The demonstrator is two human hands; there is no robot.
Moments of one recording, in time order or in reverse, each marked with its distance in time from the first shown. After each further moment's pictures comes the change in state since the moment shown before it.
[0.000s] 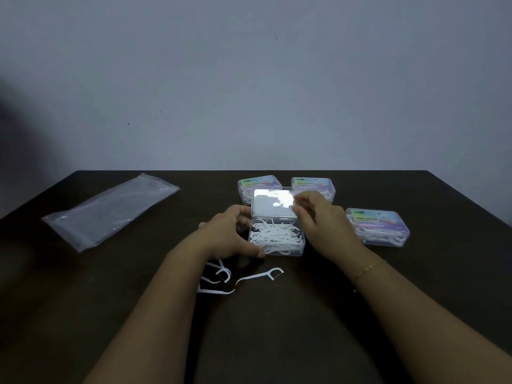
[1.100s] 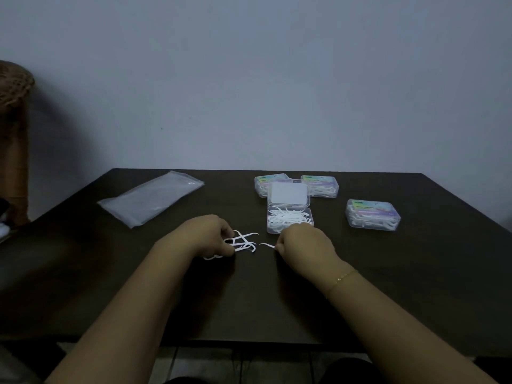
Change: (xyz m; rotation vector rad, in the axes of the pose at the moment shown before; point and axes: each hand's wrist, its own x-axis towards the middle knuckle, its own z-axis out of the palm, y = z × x) left_hand -0.082 -0.021 -0.033 0.490 0.035 -0.120; right_hand -0.064 -0.066 0.027 -0.534 -0.249 -0.086
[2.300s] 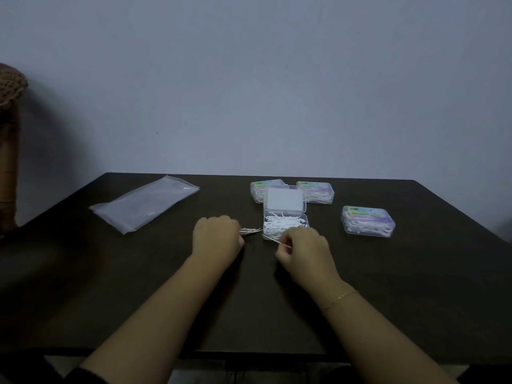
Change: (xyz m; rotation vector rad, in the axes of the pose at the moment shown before) left_hand 0.013 0.038 0.027 0.357 0.435 -0.021; right_hand -0.009 0.009 0.014 0.284 0.306 0.081
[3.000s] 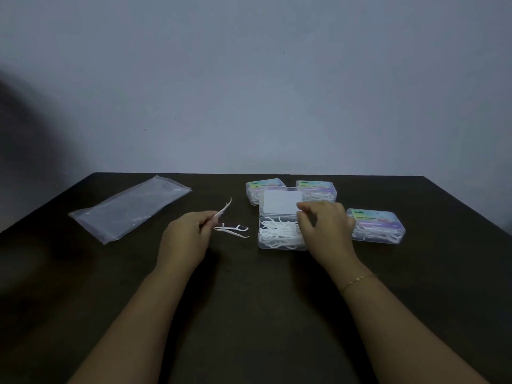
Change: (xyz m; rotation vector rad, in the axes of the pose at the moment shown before) left_hand 0.008 -0.031 0.009 -0.674 0.211 -0.226; right_hand 0.051 0.033 -0.016 0.068 0.122 0.131
